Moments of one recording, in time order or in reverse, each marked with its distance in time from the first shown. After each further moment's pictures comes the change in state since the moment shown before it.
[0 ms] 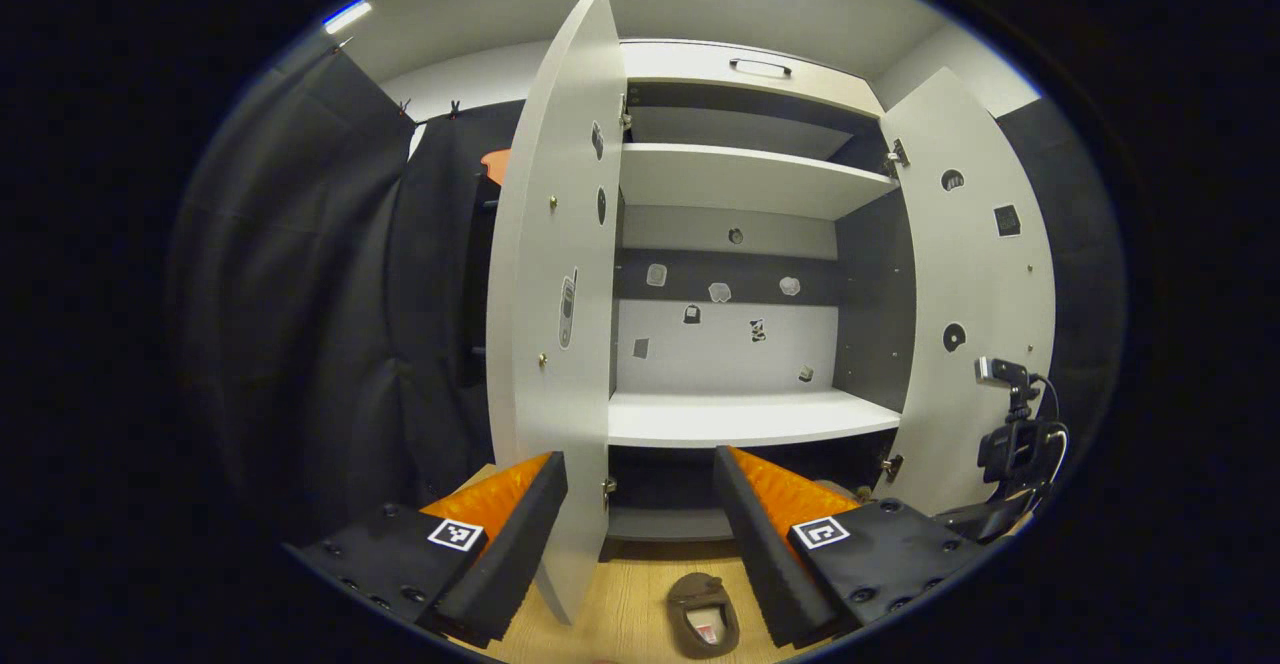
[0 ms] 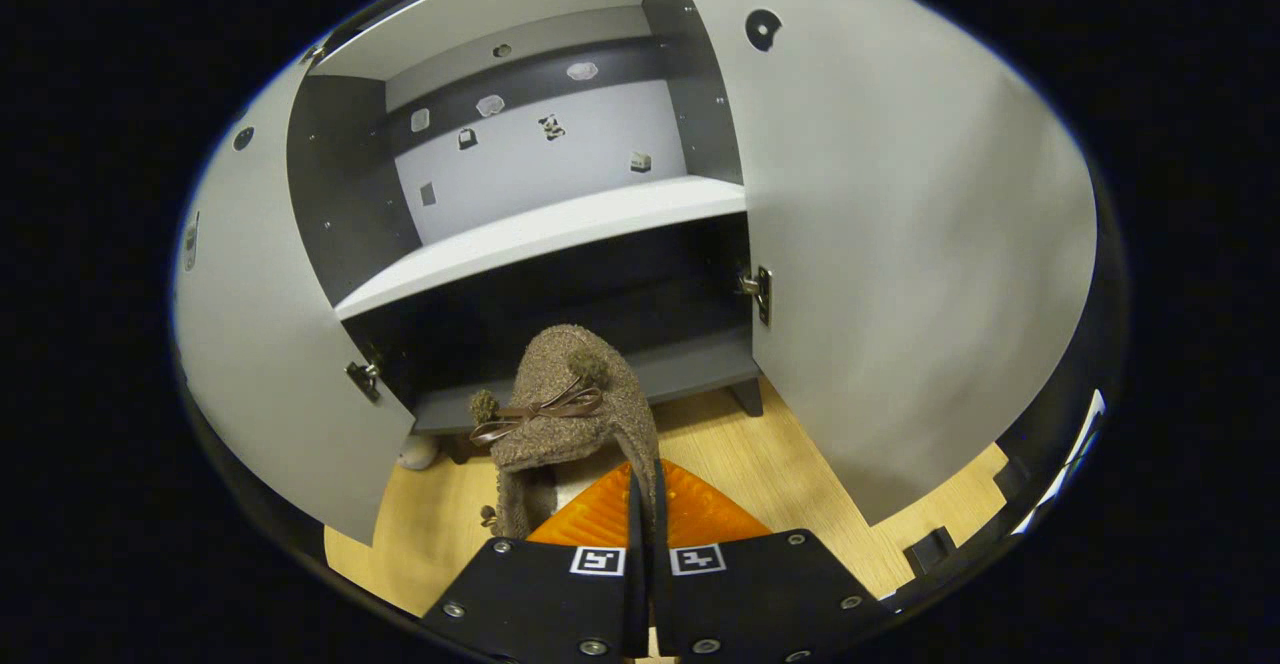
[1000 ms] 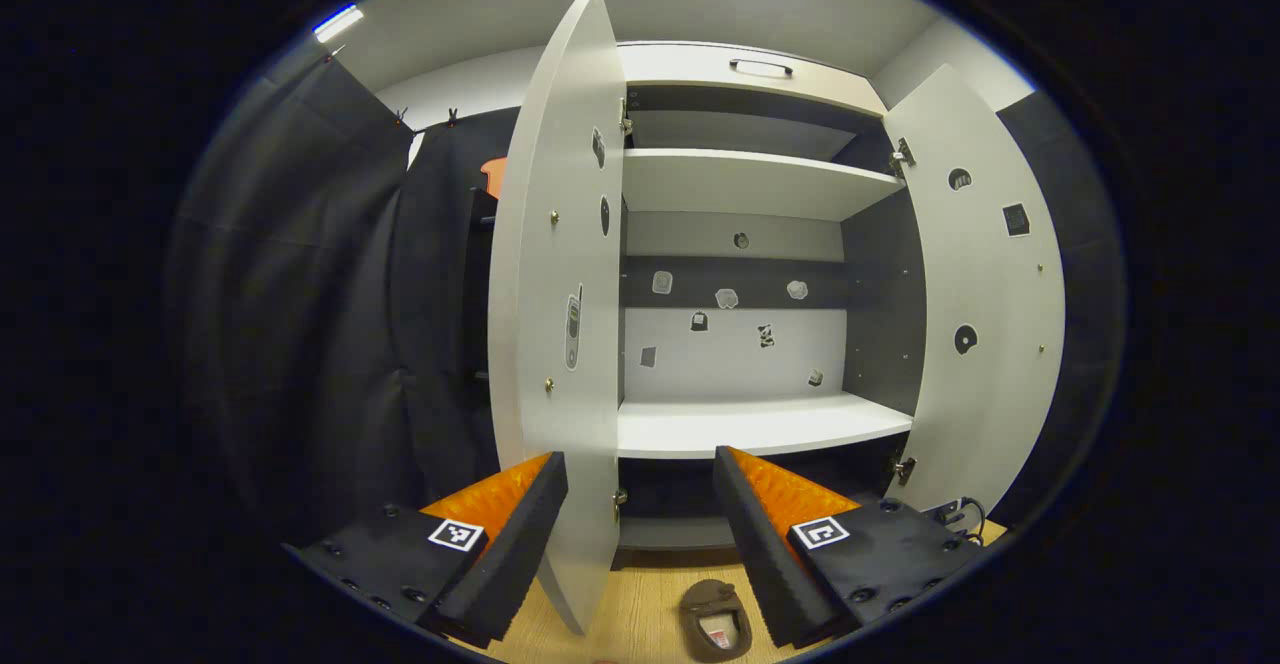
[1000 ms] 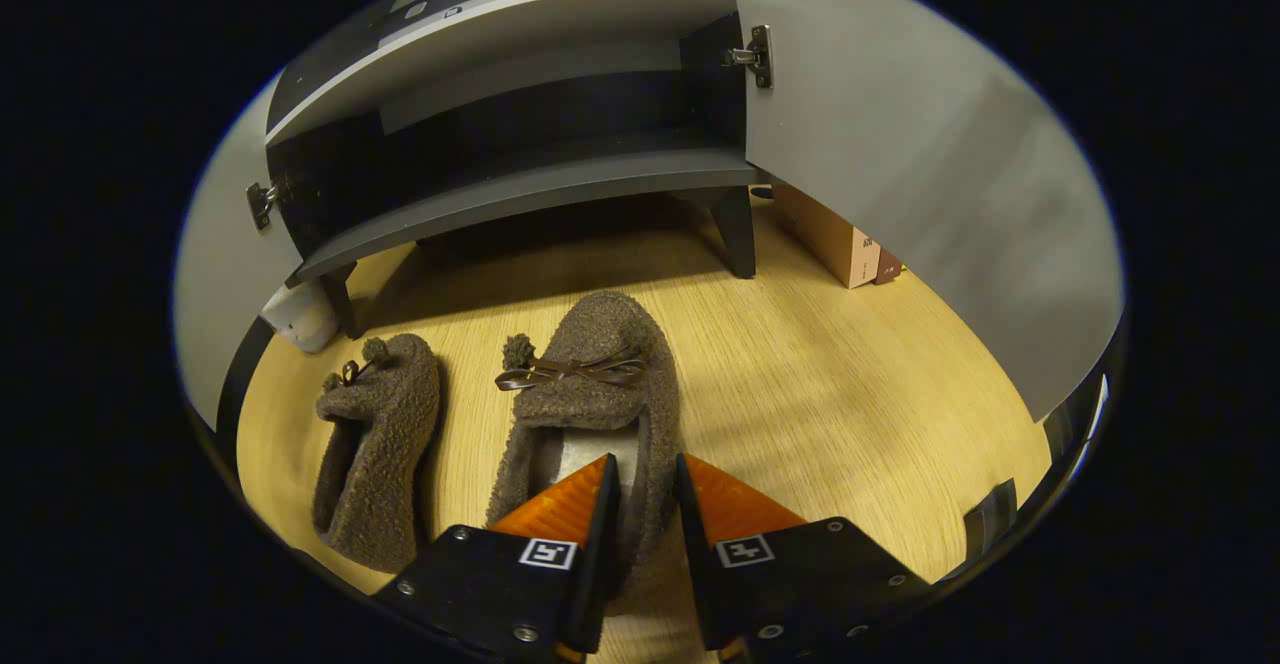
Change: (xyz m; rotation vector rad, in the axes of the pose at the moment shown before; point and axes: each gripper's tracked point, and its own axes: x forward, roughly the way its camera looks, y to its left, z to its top) left arm 0.010 0.009 0.013 0.028 -0.015 0.019; right arm 0.086 -0.066 -0.211 -0.079 0.235 -0.108
